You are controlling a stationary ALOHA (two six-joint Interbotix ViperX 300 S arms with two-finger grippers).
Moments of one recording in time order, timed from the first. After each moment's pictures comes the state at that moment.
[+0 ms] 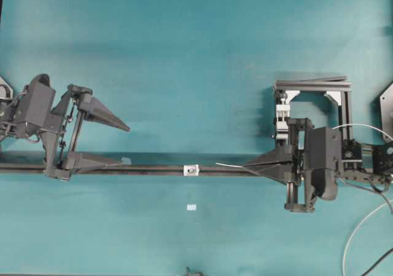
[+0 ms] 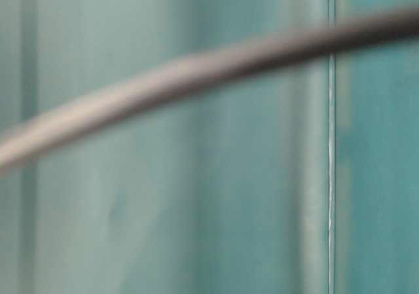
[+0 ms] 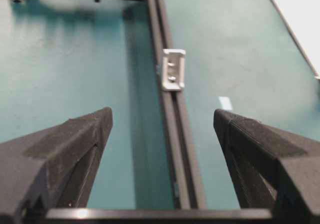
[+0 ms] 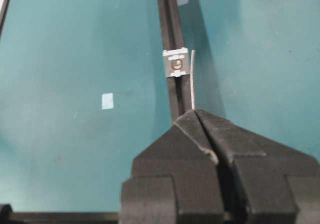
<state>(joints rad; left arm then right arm) -0.26 -0.27 1.23 -0.10 -0.72 -0.10 0.52 -0.06 1.00 0.84 -0.70 -0.17</state>
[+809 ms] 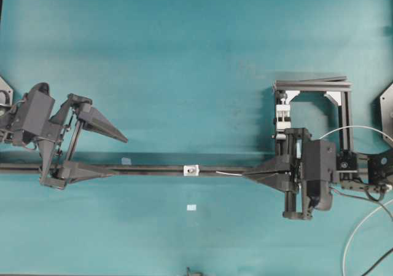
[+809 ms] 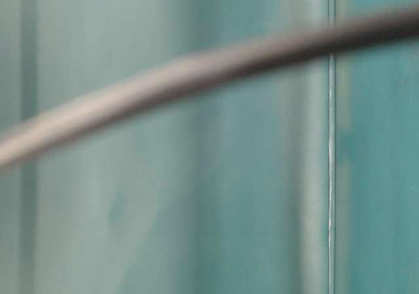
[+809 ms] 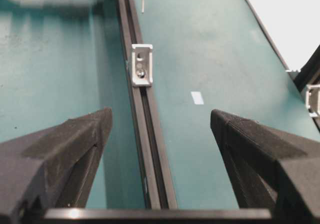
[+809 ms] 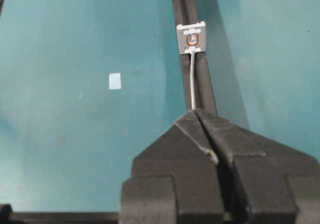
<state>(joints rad) -0.31 -0.26 1.23 -0.10 -0.72 -0.13 0.57 0.02 0.99 0.85 -0.75 -0.13</state>
